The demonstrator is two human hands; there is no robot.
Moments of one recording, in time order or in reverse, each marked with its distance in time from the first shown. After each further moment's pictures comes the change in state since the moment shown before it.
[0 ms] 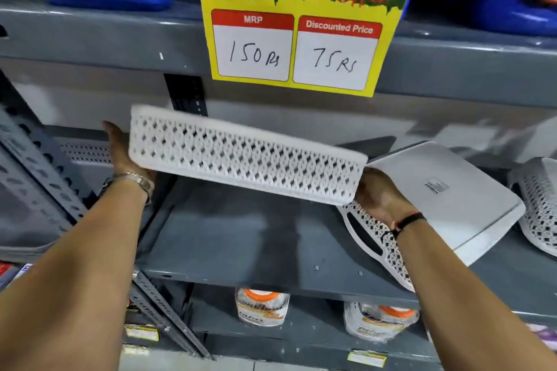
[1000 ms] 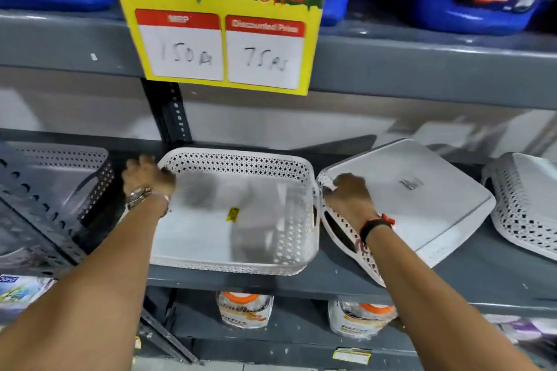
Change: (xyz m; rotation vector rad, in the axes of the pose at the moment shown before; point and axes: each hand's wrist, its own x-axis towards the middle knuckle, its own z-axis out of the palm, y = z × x) left_hand -0.025 -0.051 0.037 1.321 0.257 0.092; right_hand 0.000 0.014 -0.013 -1.149 0.269 -0.146
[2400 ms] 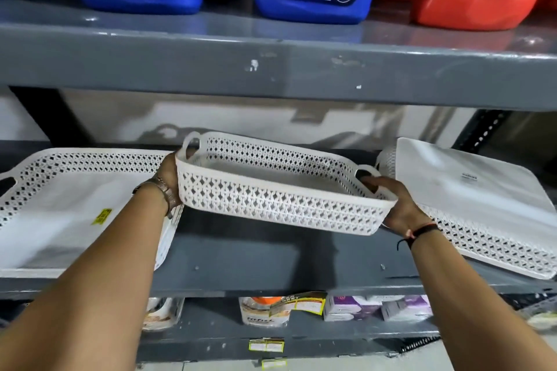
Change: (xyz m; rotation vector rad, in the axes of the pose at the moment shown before) left_hand -0.194 0.181 0.093 -1.052 -0.859 -0.042; right_hand 0.034 0.287 -0.161 1.401 -0.256 0.197
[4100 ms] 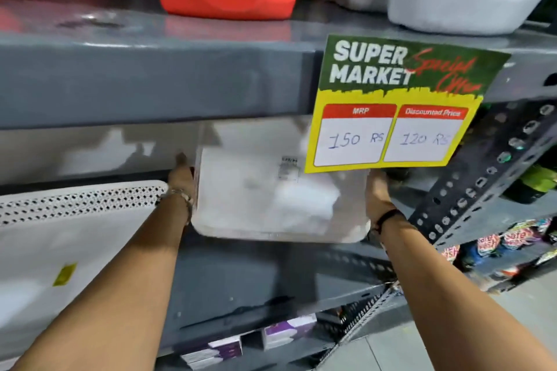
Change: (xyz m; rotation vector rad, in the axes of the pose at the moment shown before) left_hand 0.098 -0.124 0.361 0.080 0.131 -0.019; right_hand -0.018 -0.154 -0.263 -0.255 0.683 -0.232
